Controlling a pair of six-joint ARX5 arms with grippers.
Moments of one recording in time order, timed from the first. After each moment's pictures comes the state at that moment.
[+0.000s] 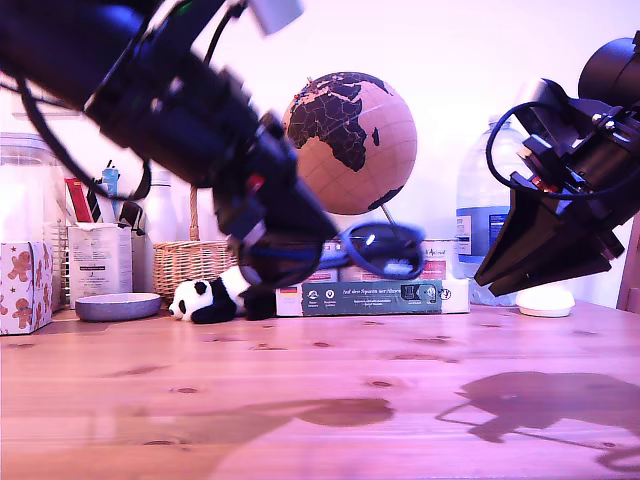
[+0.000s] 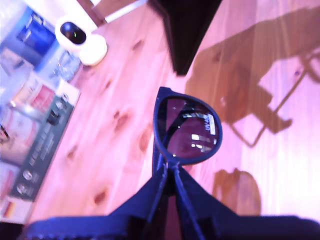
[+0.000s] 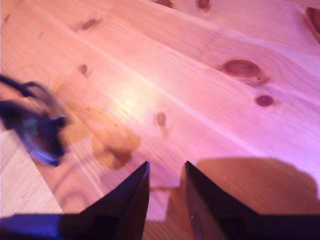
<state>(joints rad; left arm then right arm) -0.82 1.43 0.64 0.27 0.09 0.66 0.16 1.51 0.82 -0.31 -0.67 -0.24</state>
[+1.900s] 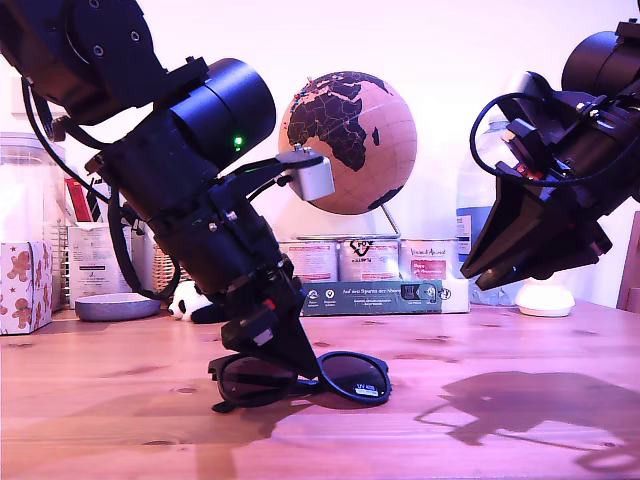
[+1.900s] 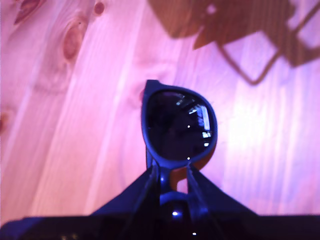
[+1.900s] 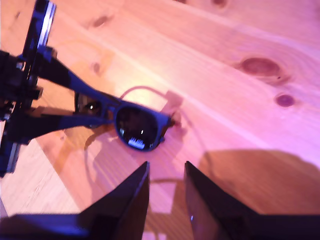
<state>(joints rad) -0.72 1.76 0.92 -0.06 0.15 0.61 0.20 1.51 0.86 -0.37 -0.67 -0.21</state>
